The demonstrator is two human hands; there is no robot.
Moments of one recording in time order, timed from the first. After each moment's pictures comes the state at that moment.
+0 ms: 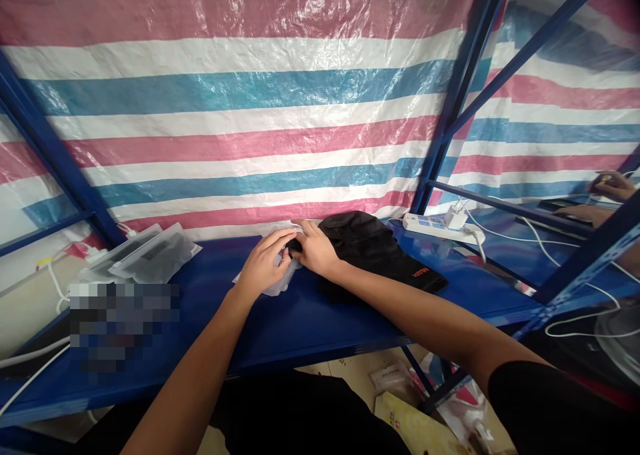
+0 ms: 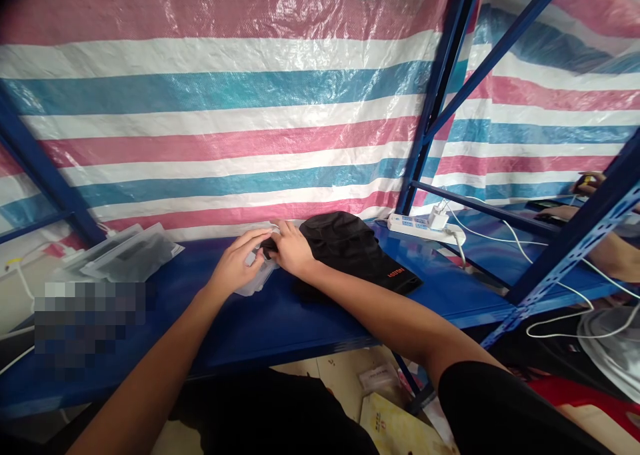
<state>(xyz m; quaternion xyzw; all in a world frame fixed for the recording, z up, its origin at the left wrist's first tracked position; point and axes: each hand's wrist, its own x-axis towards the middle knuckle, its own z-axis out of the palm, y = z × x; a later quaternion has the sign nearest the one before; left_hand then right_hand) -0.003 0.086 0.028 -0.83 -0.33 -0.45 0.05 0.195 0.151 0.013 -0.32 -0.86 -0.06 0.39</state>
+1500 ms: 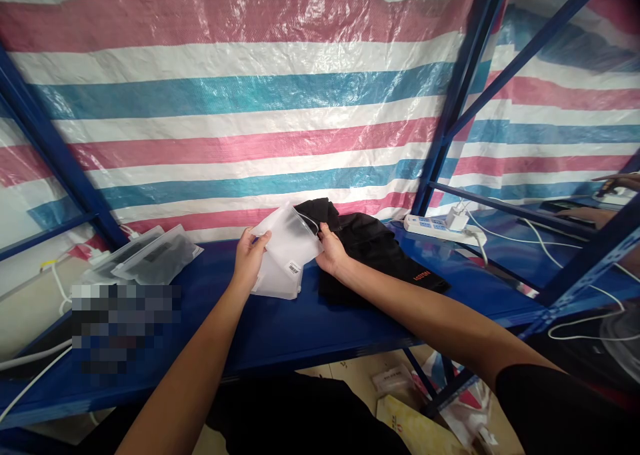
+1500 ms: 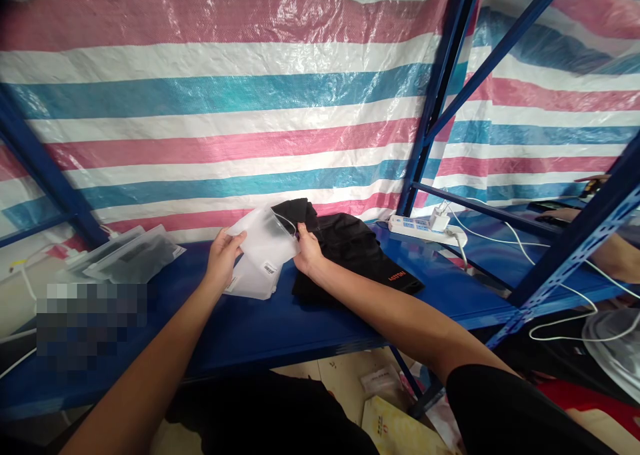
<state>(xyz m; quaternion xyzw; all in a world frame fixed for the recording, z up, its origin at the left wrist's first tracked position) -0.012 0.113 0.018 -0.48 -0.38 -0.70 -0.38 0.192 0.189 -0.011 -0.26 -0.34 0.63 0.65</state>
